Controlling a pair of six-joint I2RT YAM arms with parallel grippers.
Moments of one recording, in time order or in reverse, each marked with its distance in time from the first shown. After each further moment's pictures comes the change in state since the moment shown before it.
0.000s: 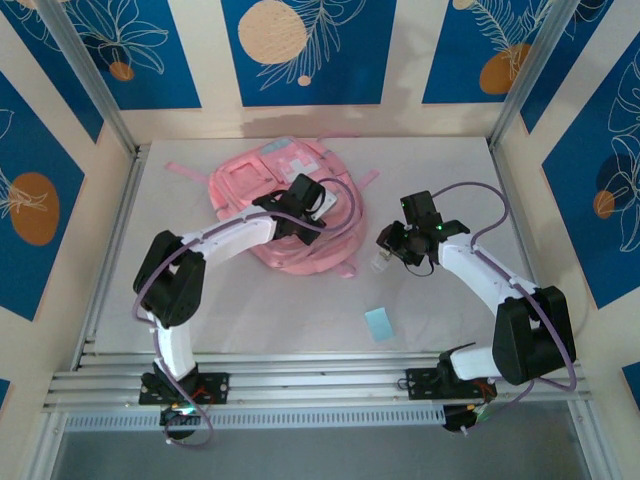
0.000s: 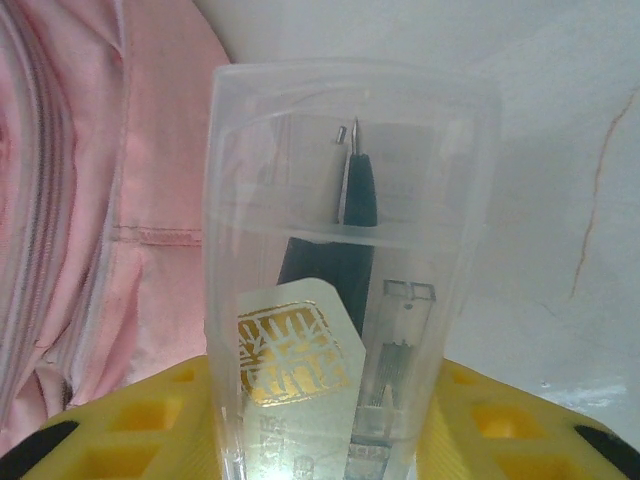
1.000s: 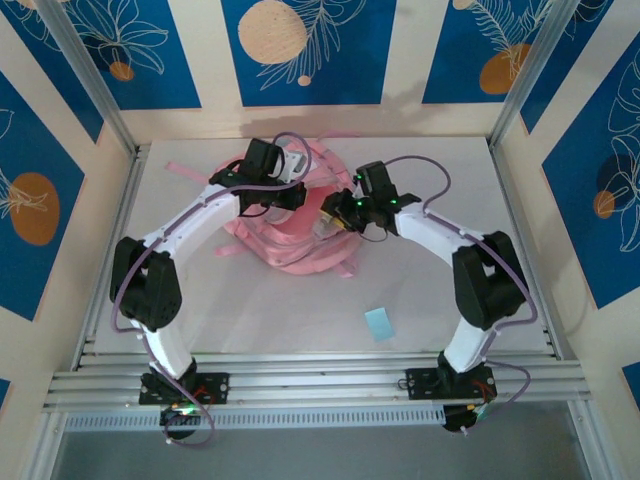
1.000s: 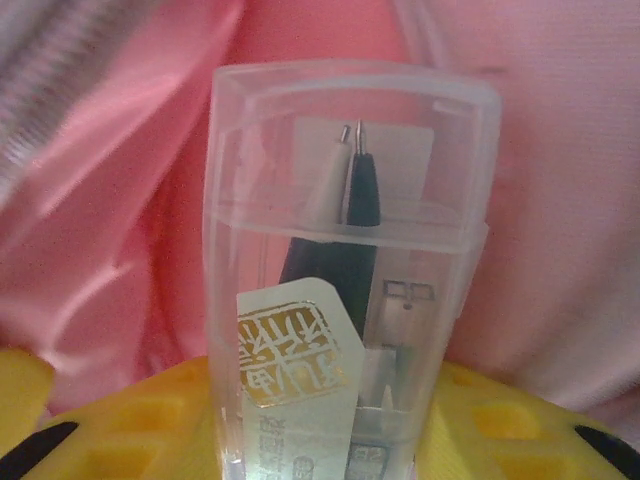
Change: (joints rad) left arm 0.199 -0.099 0.090 -0.026 0.410 -0.330; right arm 0.166 0.395 0.327 0.349 -0.300 0.182
